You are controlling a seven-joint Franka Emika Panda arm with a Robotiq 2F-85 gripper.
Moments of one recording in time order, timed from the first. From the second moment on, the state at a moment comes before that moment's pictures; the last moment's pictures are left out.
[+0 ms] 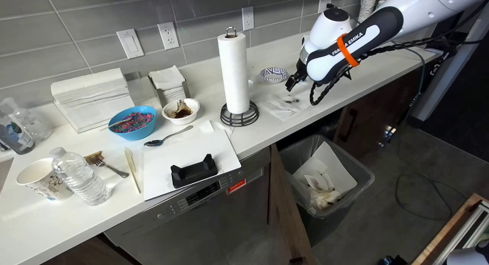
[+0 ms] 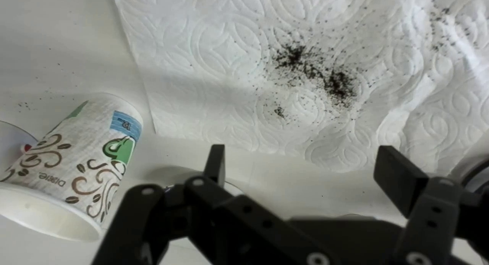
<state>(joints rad) -0.08 0.44 0.00 -1.91 -0.20 2.85 -0.12</state>
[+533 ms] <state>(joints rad) -0.08 0.58 0.01 -1.78 -0.17 2.81 -0.14</state>
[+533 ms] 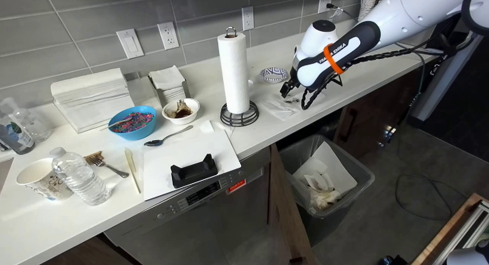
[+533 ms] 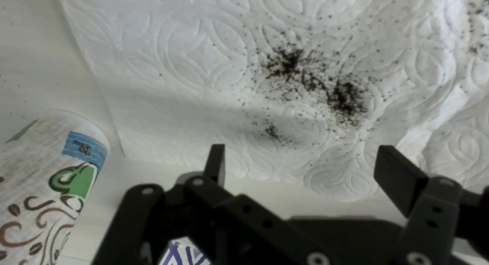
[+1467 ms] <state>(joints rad) -0.08 0.67 0.00 -1.70 -0.16 2.75 -0.14</state>
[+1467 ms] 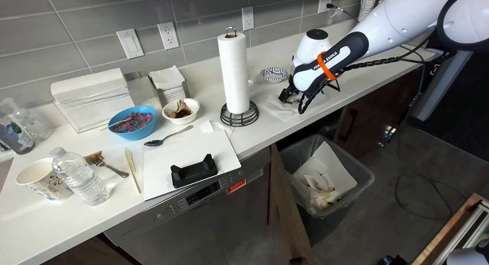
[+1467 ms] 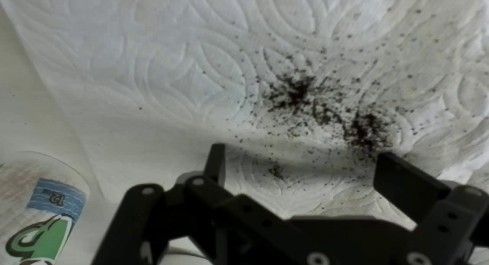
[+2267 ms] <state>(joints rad) -0.07 0.62 -0.01 -1.79 -0.16 2.70 -0.12</state>
